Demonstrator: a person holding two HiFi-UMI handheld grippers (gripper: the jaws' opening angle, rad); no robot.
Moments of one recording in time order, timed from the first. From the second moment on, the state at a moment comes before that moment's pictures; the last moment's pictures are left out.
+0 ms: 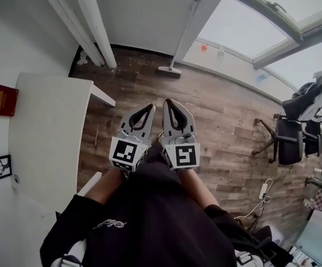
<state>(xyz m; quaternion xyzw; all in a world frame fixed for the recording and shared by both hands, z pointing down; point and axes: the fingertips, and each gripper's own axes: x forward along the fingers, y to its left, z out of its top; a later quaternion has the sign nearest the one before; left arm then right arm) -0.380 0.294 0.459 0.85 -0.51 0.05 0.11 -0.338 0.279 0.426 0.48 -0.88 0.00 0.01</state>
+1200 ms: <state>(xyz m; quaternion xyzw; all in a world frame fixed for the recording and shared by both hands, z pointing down) -0.370 -0.030 0.606 0.83 -0.51 0.09 0.21 -0.303 -0.072 0.603 0.51 -0.85 0.07 0.15</state>
